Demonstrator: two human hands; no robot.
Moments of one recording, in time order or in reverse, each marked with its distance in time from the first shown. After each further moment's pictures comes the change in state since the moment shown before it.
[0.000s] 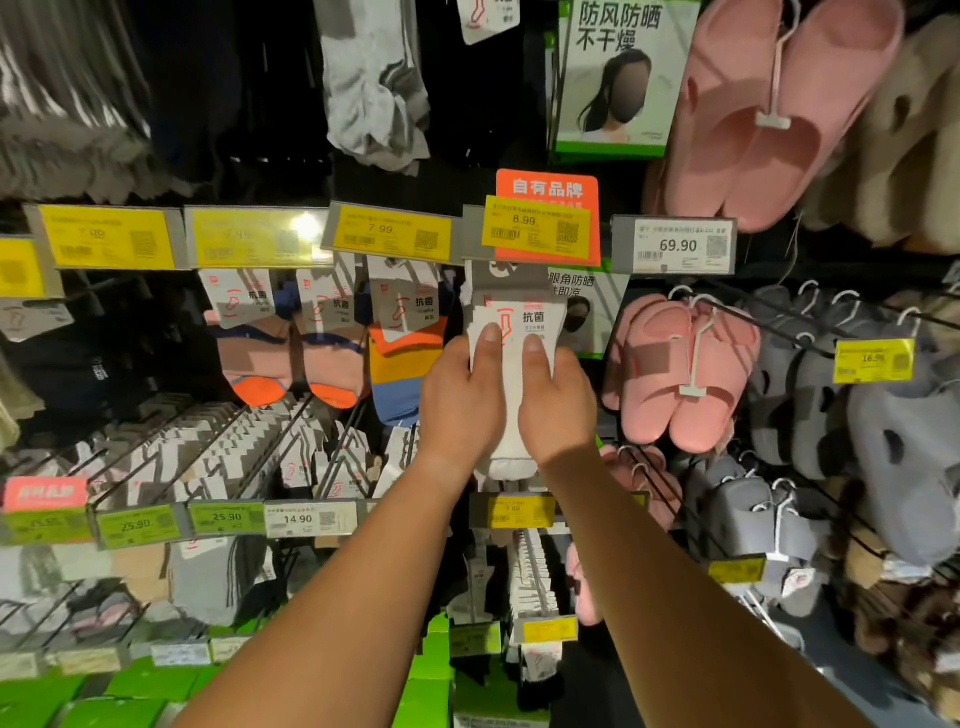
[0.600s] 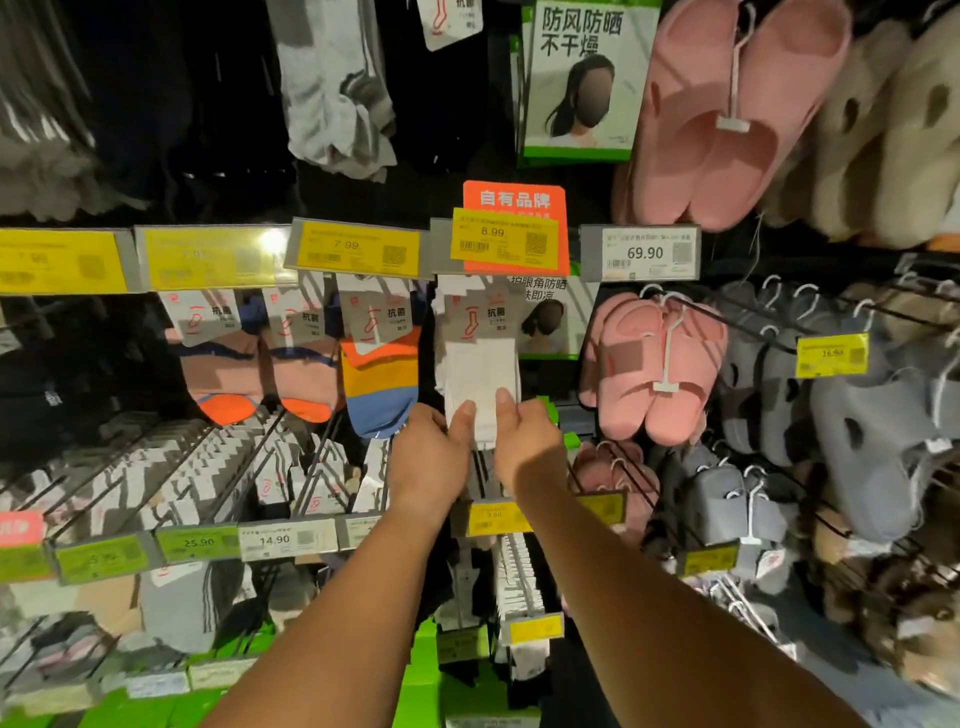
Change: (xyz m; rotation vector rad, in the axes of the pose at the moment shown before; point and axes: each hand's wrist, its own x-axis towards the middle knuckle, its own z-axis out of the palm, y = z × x) left_hand -0.005 -0.061 0.003 0.380 -0.089 -0.227; right_hand 0.003 0.059 0.017 -0.267 -0.062 0.181
